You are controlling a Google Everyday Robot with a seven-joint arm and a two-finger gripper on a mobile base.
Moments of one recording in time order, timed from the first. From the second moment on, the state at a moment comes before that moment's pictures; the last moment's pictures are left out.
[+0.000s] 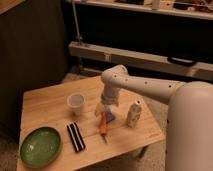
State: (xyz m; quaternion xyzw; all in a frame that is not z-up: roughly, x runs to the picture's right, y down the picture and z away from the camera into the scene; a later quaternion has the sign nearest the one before) arm 0.010 0.115 0.833 -0.12 -0.36 -0.80 0.47
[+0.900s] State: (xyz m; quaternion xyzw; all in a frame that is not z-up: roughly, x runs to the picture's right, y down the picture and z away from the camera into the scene) arm 0.005 0.118 0.828 -0.11 -0.33 -0.80 0.49
